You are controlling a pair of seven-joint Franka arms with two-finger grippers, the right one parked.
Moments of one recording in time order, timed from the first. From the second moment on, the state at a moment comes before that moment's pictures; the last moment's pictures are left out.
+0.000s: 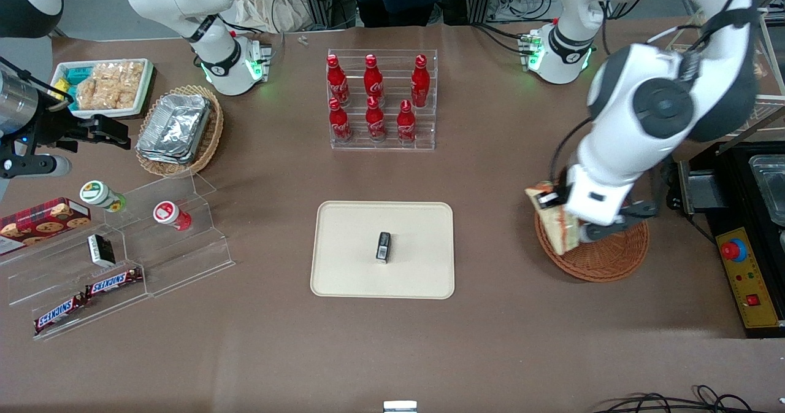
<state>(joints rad) -0.18 0.29 -0.22 -1.57 0.06 1.83 -0.75</state>
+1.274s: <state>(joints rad) -0.46 0.85 -0.22 -1.28 0.27 2.14 -0.79</state>
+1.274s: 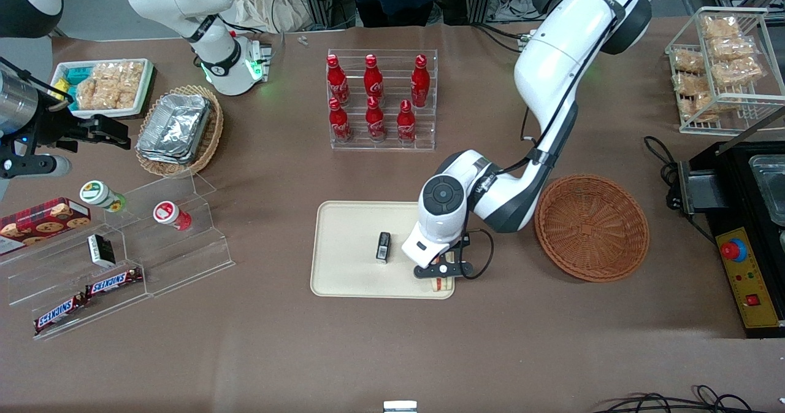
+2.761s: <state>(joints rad) -0.37 0.44 -0.21 -1.41 0.17 2.00 -0.79</state>
